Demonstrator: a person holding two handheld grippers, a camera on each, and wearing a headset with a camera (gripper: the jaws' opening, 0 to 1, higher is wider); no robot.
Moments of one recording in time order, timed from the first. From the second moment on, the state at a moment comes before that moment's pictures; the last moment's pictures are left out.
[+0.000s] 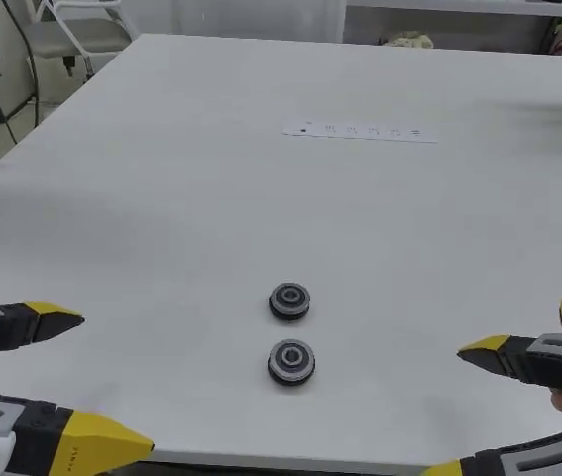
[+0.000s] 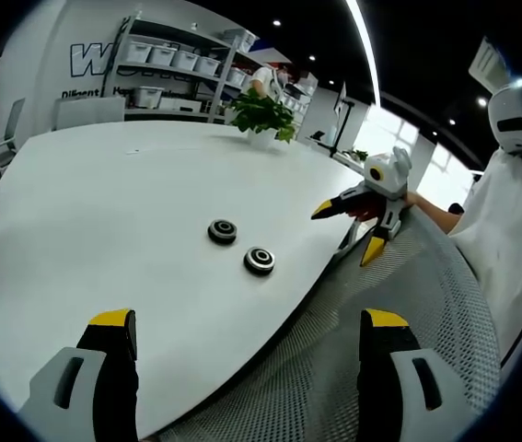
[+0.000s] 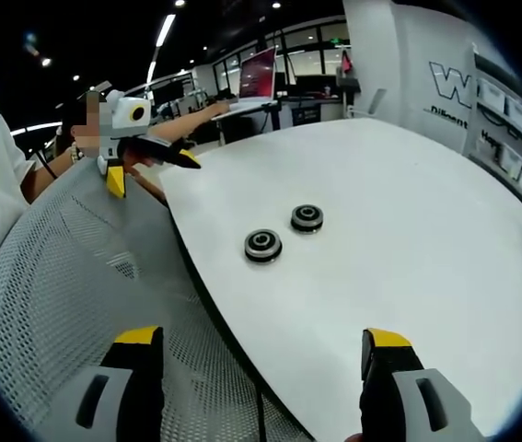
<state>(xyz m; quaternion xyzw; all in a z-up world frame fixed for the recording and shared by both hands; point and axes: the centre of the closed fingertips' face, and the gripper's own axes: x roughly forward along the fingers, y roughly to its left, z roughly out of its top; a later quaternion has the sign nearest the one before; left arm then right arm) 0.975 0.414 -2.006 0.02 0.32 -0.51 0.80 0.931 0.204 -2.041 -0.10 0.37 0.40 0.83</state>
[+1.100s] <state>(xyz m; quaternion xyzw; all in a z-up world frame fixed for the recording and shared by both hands) 0.967 0.414 -2.014 0.04 0.35 -0.51 0.79 0.928 0.205 -2.043 -0.10 0.38 0.41 0.83</state>
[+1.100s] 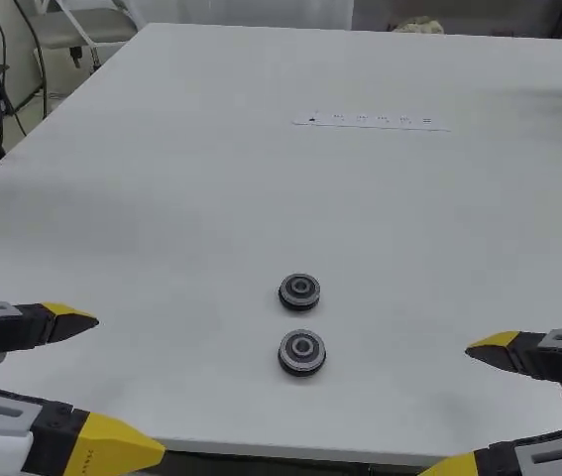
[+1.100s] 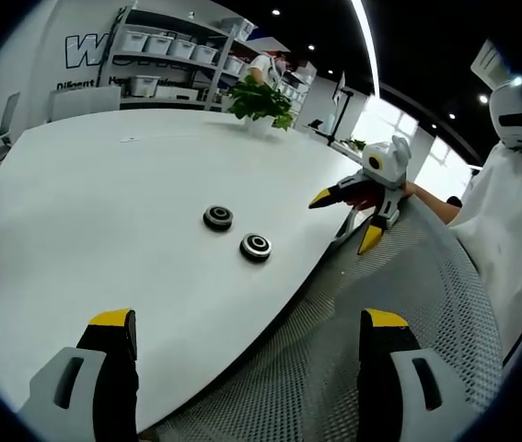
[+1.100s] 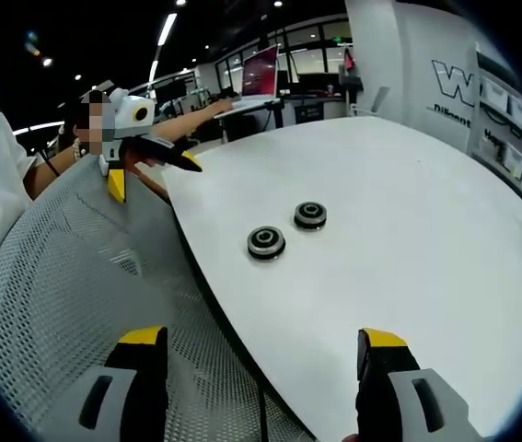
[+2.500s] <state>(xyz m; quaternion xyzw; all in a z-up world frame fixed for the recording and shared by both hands) 0.985 0.402 -1.978 0.07 0.26 -0.53 0.80 0.976 0.205 -1.979 -0.14 0.29 0.40 0.86</state>
